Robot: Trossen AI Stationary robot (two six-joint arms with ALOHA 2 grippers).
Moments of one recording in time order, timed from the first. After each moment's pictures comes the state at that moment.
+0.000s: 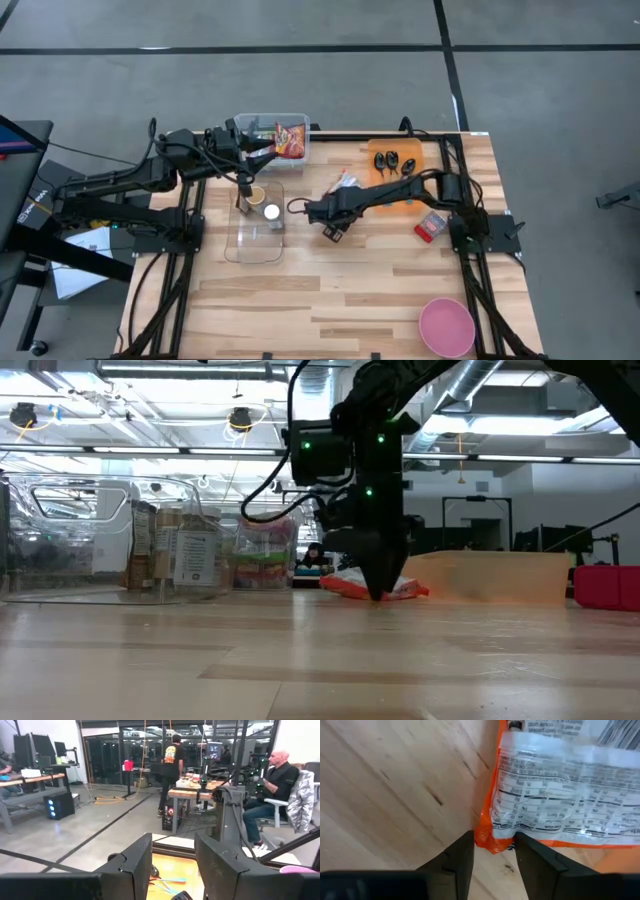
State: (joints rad) left arm 0.18 0.90 0.95 0.00 -0.13 0.01; right arm -0.03 2.18 1.58 -1.01 0.28 0.59
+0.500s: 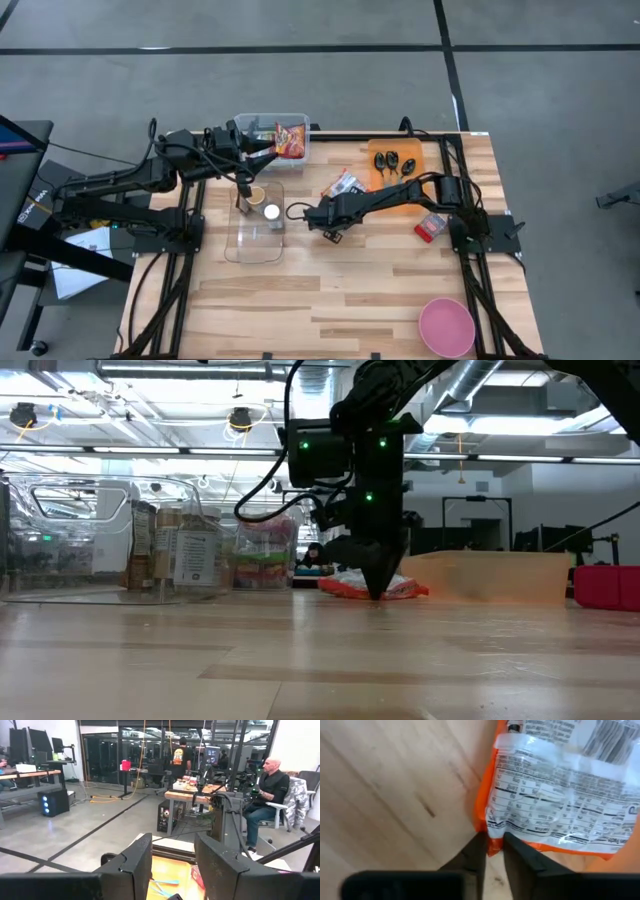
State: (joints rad) left arm 0.17 0.90 0.95 0.01 -0.13 -0.04; right arm 0.01 2.19 1.58 -0.99 0.41 0.57
